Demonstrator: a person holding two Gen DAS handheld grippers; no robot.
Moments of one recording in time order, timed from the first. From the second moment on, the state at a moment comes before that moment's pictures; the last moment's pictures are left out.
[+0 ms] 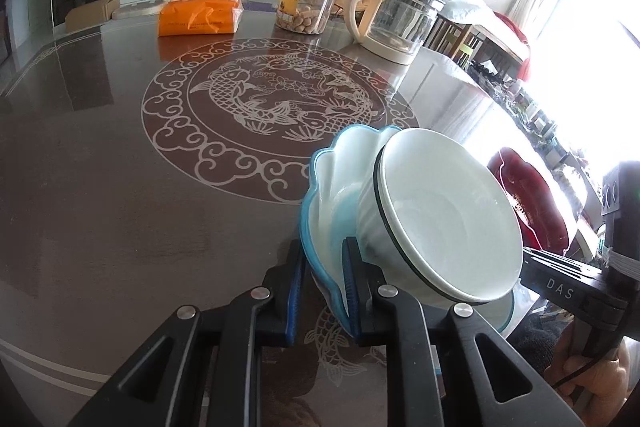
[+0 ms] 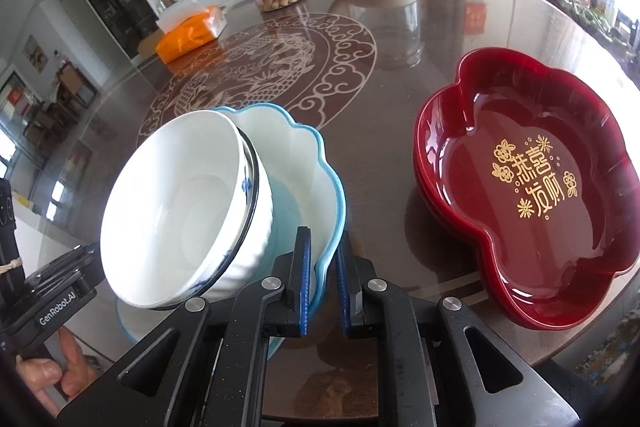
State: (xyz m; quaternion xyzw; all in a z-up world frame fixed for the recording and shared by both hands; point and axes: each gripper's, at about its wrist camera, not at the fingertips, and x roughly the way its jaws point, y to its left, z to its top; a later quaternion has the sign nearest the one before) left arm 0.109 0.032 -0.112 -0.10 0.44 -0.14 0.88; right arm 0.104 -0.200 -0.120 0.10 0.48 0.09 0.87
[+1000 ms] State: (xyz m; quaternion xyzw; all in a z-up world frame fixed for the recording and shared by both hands) left arm 0.158 -0.099 -0.028 -0.06 0.40 -0.25 0.88; right arm 0.081 -0.303 -0.037 0.14 0.39 0.00 0.91
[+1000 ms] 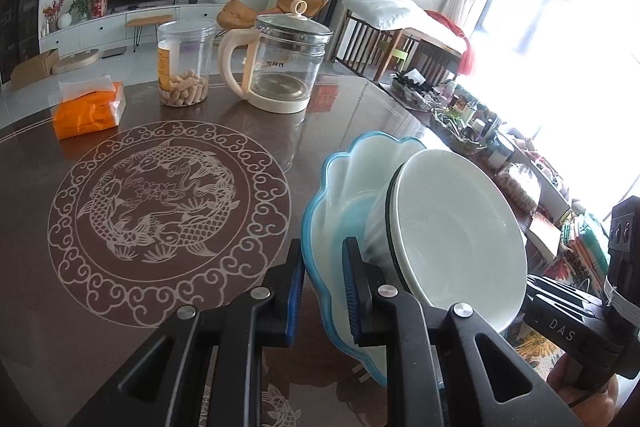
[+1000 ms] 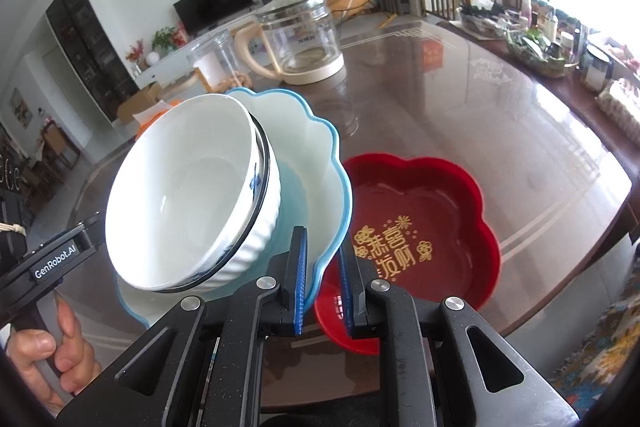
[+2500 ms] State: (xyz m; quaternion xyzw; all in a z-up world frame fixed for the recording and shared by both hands) left arm 0.109 -0.131 0.004 0.06 0.27 -0.18 0.94; right arm 0.016 -0.388 -0.021 0.19 0.29 -0.09 0.93
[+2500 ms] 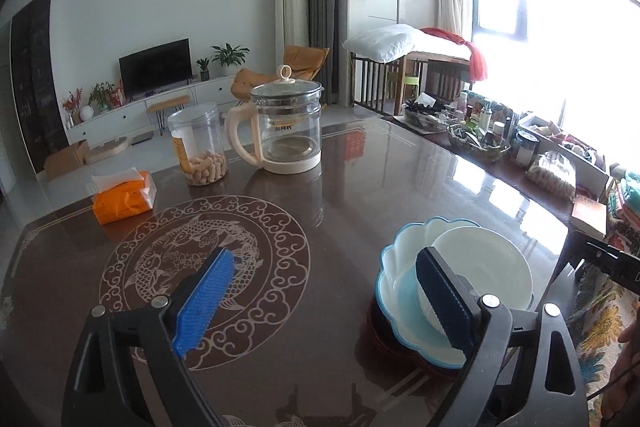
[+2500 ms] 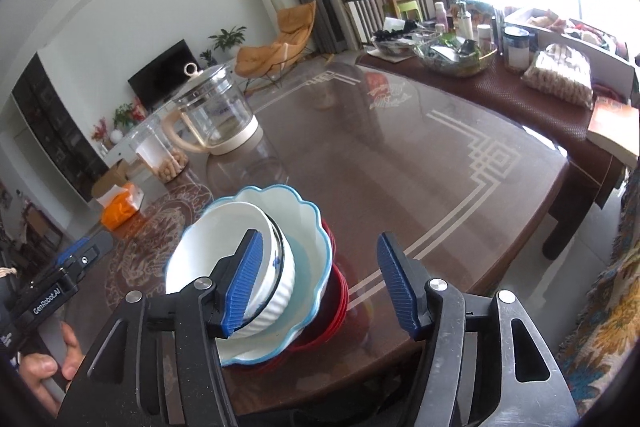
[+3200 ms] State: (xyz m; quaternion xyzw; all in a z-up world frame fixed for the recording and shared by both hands) left arm -0.048 -0.096 0.010 0.11 0.34 -0.16 0.92; right arm -0.125 -0.284 -0.021 0.14 0.32 -0.21 0.91
